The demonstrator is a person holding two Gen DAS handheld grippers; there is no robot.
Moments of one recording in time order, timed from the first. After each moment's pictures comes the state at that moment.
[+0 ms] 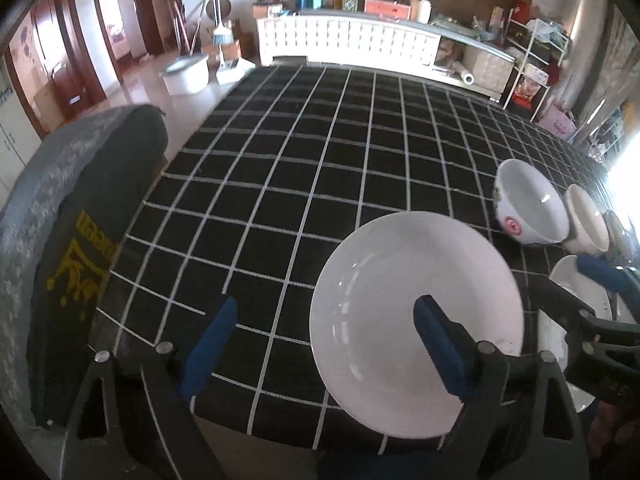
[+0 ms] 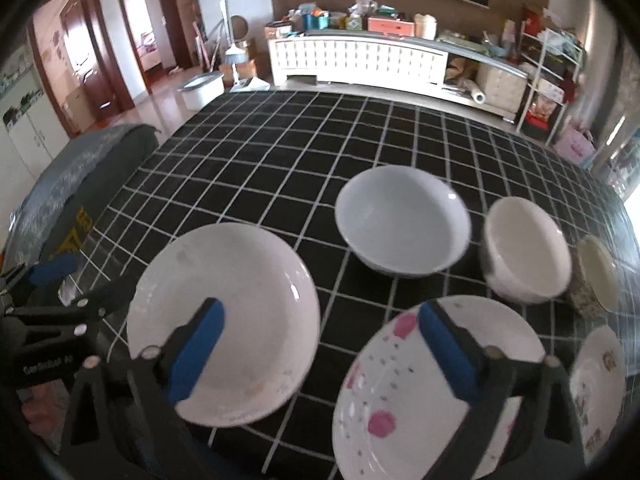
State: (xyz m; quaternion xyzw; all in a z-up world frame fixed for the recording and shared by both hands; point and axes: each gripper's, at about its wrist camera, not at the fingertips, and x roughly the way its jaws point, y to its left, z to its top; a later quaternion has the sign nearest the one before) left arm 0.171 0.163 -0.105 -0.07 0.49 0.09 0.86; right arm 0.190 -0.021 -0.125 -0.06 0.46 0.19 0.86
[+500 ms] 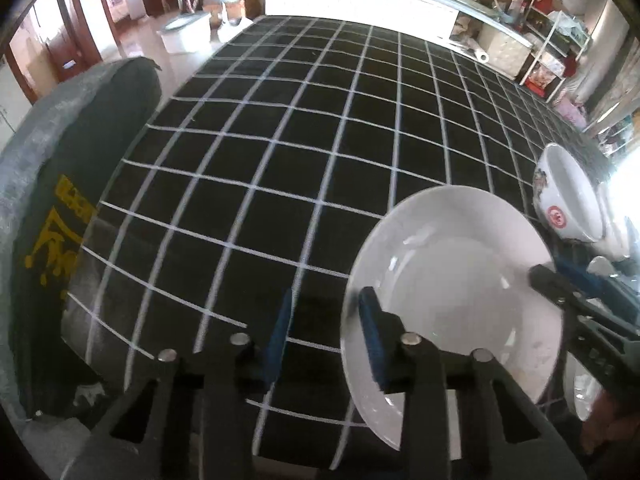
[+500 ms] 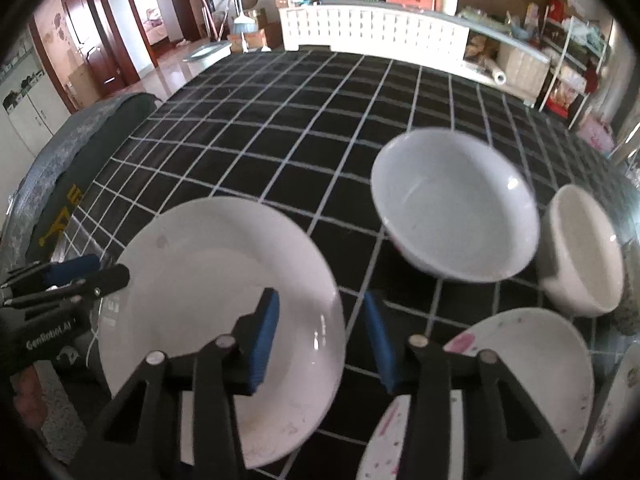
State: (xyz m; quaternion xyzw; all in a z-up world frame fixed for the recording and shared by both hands) left arm 0.190 0.191 -0.146 -0.10 0.55 0.08 0.83; right arm 0.213 -0.008 -0.165 -0.07 0.51 0.20 0.83
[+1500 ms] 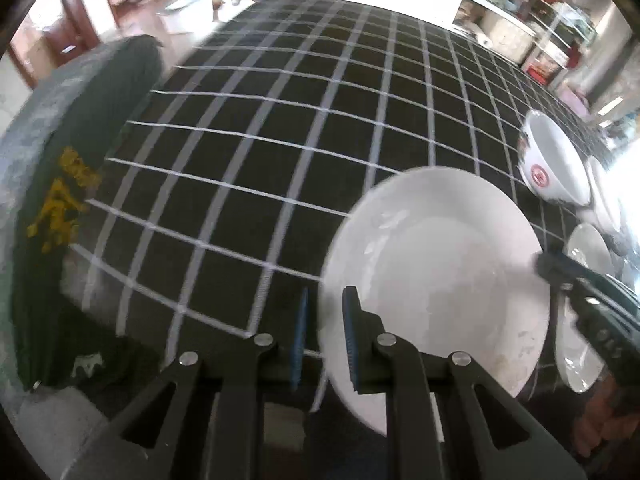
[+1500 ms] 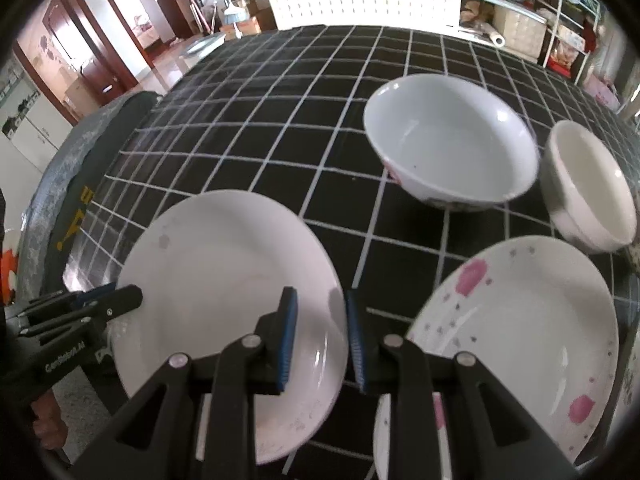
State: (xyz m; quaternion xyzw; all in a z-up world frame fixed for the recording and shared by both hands) left arm 0.155 0.175 -0.133 -0.11 0.57 0.10 0.81; right arm 0.193 -0.030 -0.156 -0.02 0.53 0.20 0.82
